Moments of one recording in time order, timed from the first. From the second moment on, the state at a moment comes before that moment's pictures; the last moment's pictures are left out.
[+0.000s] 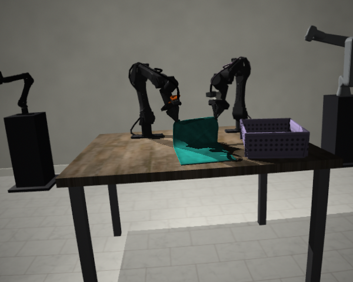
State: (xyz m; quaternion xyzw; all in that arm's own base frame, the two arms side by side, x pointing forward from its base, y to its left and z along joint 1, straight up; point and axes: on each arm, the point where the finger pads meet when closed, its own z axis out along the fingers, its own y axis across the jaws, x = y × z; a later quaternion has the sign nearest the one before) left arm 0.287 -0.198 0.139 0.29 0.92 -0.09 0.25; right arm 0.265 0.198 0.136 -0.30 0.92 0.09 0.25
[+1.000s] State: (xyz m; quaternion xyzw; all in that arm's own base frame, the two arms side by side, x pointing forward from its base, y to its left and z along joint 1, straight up) left arm 0.186 -0.202 0.040 0.38 0.88 -0.12 0.27; right arm 0.166 0.194 0.037 -0.40 0.87 0.12 0.26
